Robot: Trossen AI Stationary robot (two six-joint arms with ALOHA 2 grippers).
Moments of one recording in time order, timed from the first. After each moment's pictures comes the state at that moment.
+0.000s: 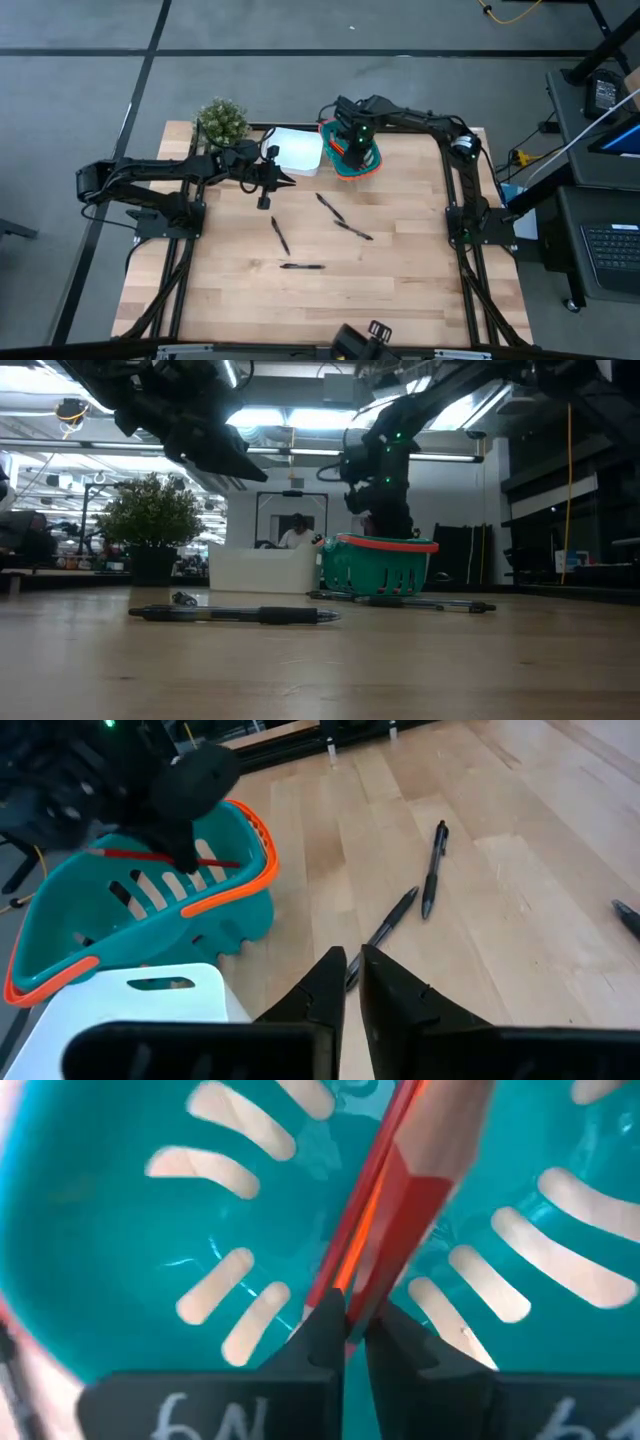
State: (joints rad) left arm 0.37 1.16 0.61 0.06 0.28 0.42; right arm -0.59 2.09 1.74 -1.11 -0.10 -0.13
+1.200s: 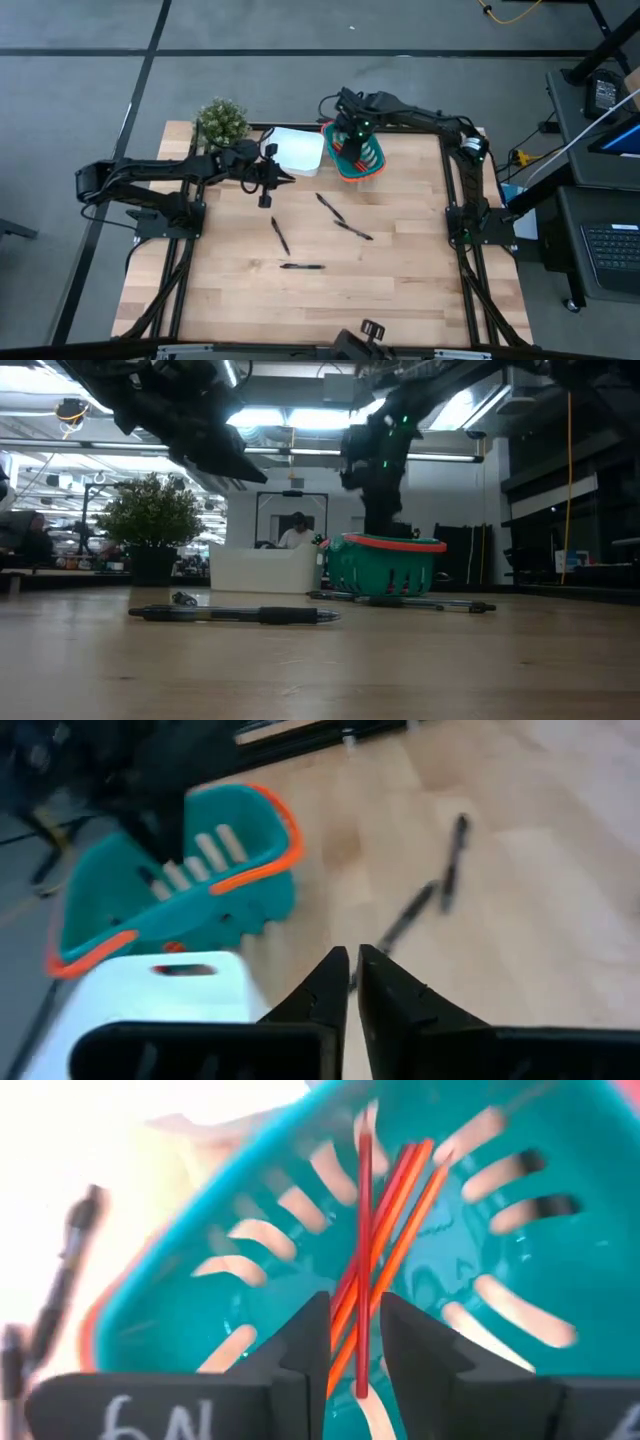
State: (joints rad) left arm 0.37 1.15 0.61 0.06 0.22 0.42; right arm -0.58 2.03 1.74 -1.00 -0.10 -0.19
